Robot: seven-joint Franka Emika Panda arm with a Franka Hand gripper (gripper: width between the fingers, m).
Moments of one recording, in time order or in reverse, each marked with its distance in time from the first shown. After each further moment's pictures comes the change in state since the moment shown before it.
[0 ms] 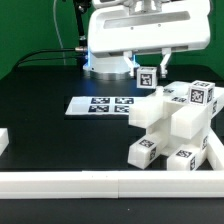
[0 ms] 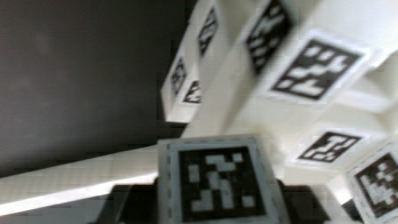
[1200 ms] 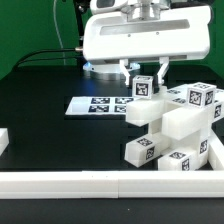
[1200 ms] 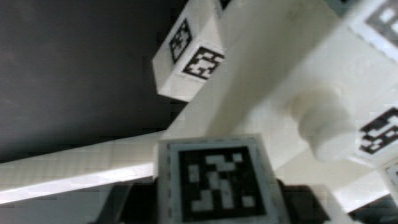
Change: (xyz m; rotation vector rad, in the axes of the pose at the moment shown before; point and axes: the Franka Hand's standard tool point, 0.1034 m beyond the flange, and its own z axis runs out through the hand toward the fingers) arm 0.022 0.027 0.025 -0.042 0.013 -0.032
